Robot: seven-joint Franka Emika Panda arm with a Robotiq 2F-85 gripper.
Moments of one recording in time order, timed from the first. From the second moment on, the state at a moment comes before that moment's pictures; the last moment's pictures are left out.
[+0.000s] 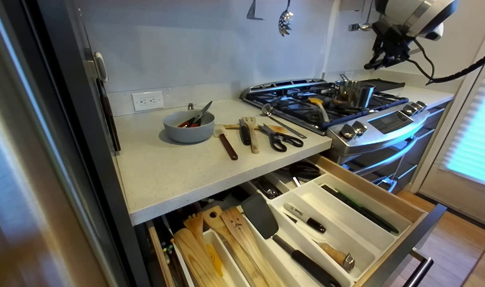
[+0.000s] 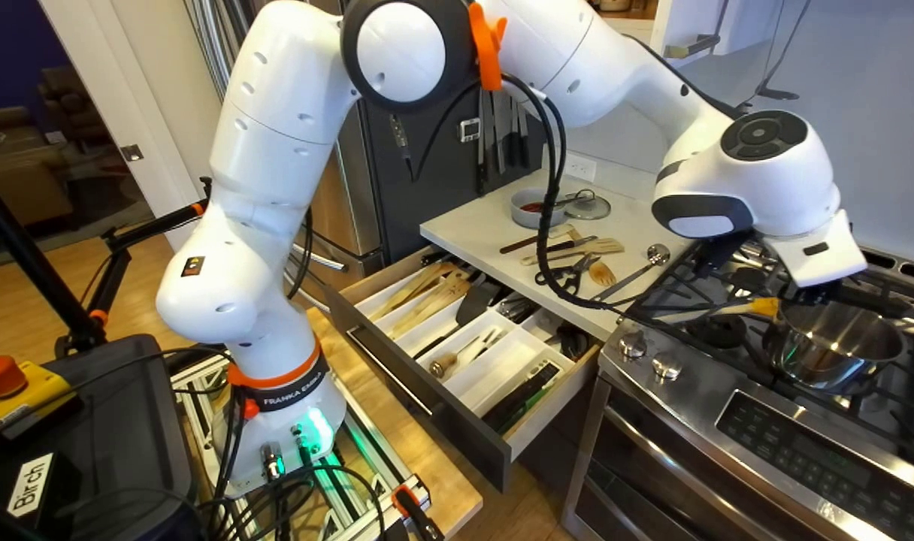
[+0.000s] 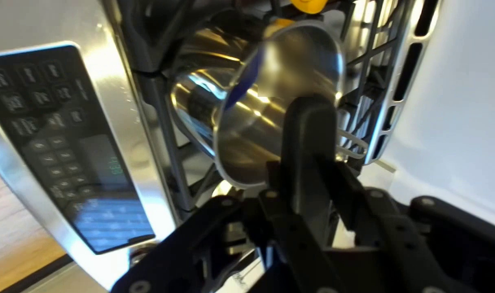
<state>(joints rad) -0.55 0.54 -0.08 -1.69 0.74 2.94 0.38</state>
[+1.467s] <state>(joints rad) -0.52 0.75 -0.10 -1.42 0.84 2.68 0.45</state>
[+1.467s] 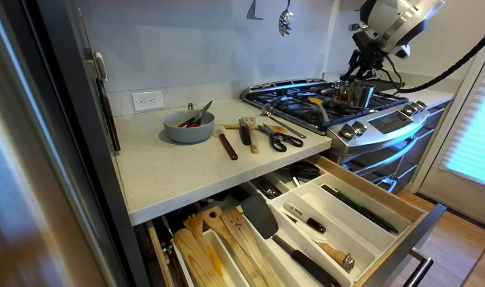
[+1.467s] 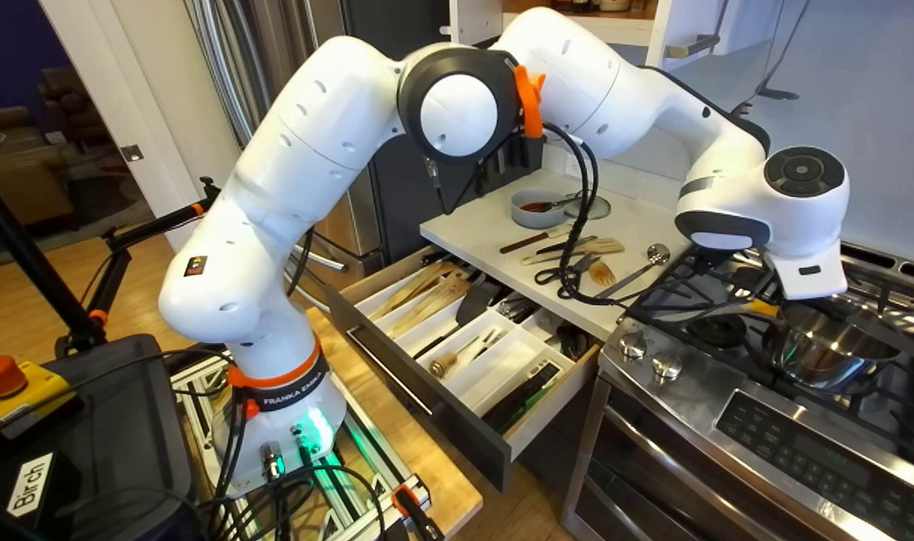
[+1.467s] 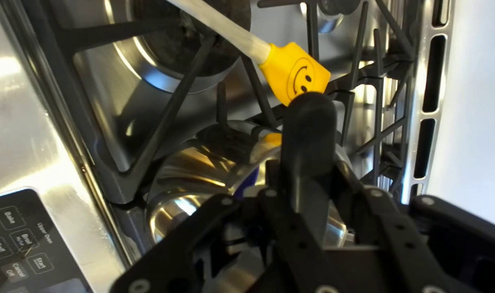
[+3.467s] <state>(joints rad) -0.47 0.60 -0.14 -1.53 0.81 2.58 0.03</state>
